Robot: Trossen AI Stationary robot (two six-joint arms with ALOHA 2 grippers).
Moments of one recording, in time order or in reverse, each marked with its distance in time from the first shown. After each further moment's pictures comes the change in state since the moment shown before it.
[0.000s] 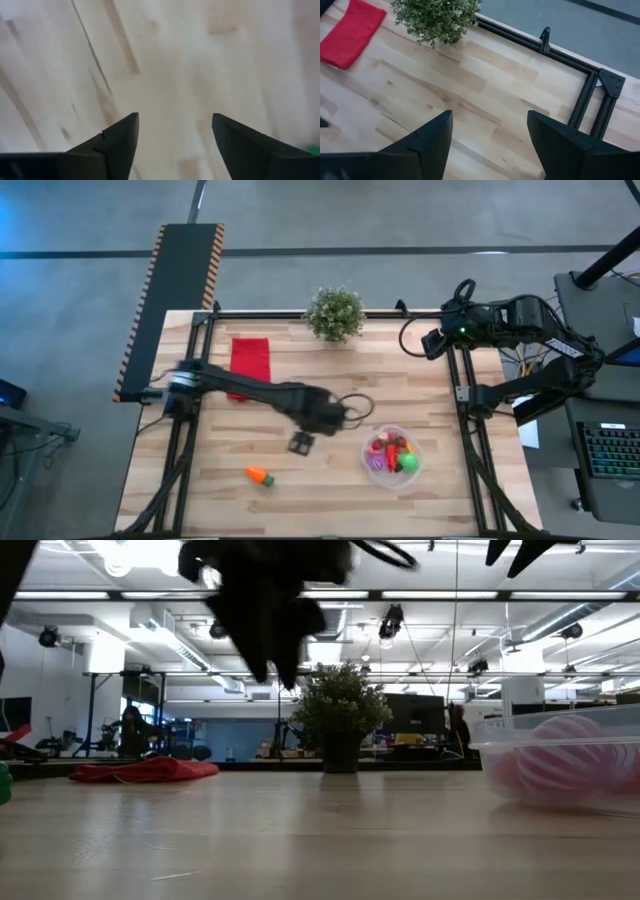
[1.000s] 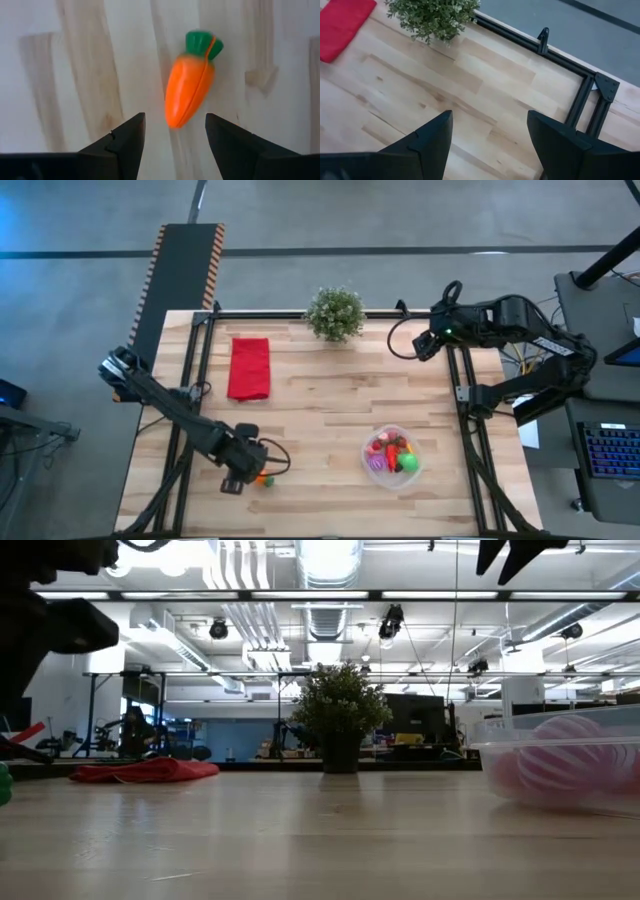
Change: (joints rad) left arm -0.465 -0.529 -0.760 0.293 0.041 -0.661; right arm 0.000 0.059 0.000 0.009 0.015 -0.028
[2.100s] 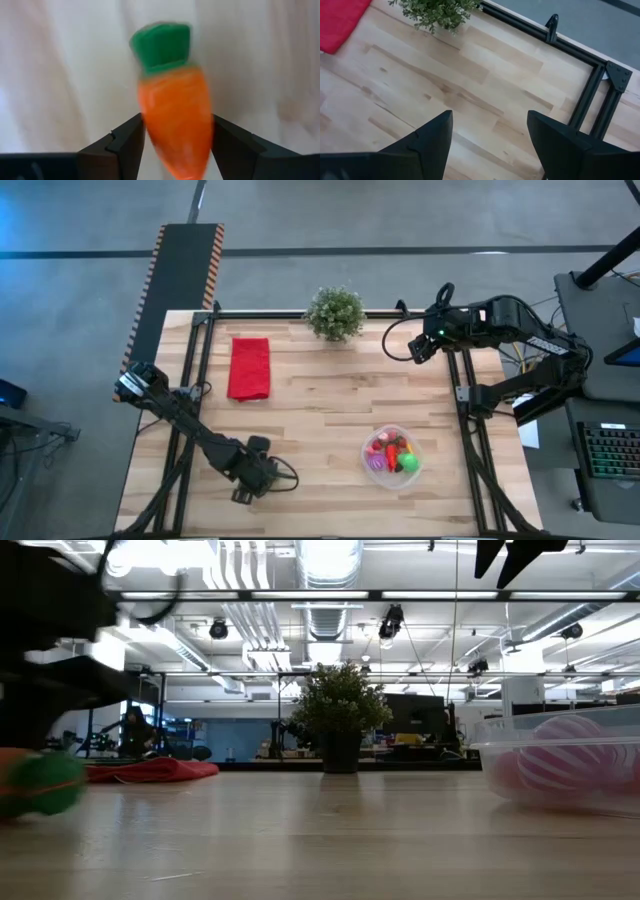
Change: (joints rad) left arm -0.026 0.217 -0.043 0.250 -0.045 0.054; right arm 0.000 0.030 0.000 -0.007 -0.053 0.027
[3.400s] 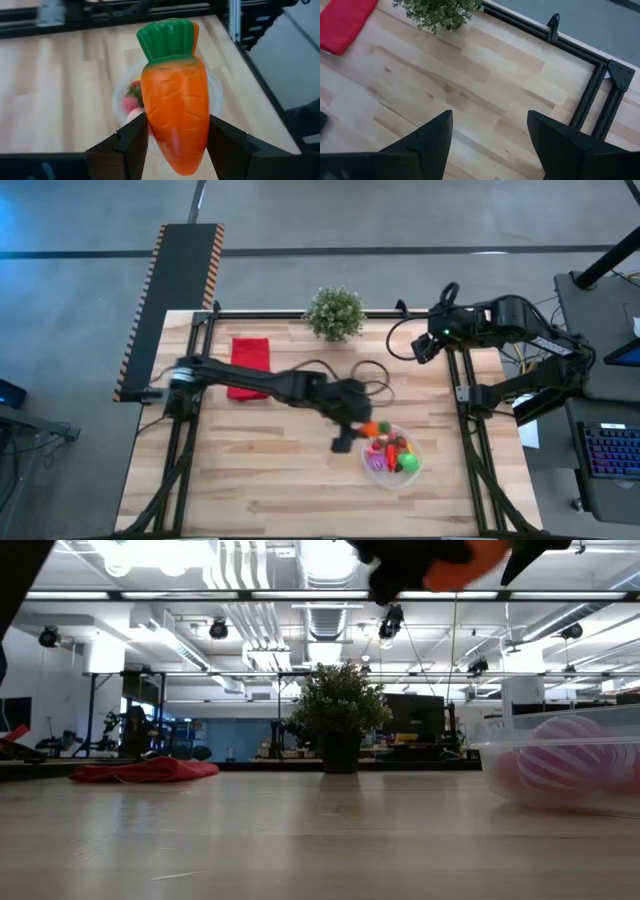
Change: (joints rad) left arm 0.542 0.298 0.848 0.097 0.205 0.472; right arm 0.000 -0.022 0.000 -0.004 -0.012 0.003
